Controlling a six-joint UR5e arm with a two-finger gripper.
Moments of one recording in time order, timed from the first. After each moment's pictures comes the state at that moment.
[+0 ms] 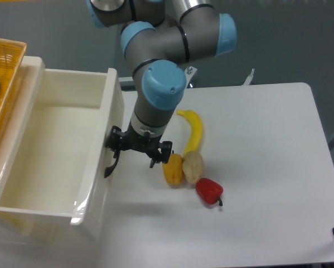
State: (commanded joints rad) arm 2.37 -1.87 -1.50 -1.35 1.27 0.48
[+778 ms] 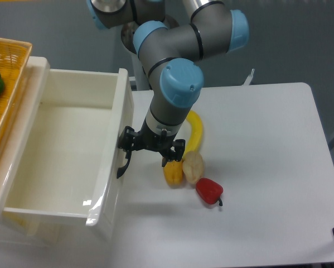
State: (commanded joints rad) arm 2.39 -1.87 -1.50 -1.35 1.24 0.46
